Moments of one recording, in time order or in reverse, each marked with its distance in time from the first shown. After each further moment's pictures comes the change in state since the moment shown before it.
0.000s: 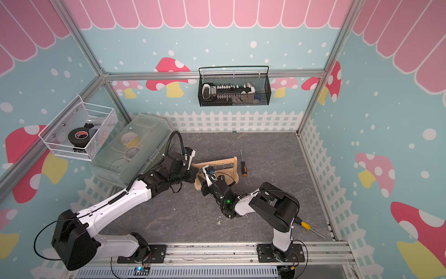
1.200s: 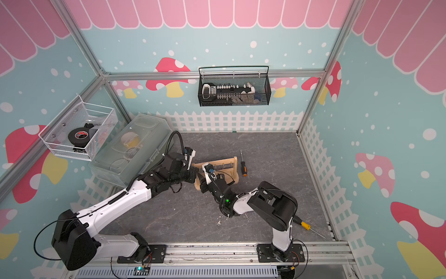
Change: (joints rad) left arm 0.000 0.000 0.000 0.000 0.008 0.000; right arm -0.002 0.032 0.034 0.060 0.035 -0.035
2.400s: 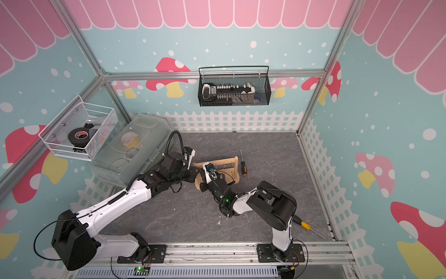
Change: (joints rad) left arm 0.001 -0.003 0.005 -0.005 -0.019 -0.009; right arm 0.000 -0.005 0.003 0.023 0.012 0.010
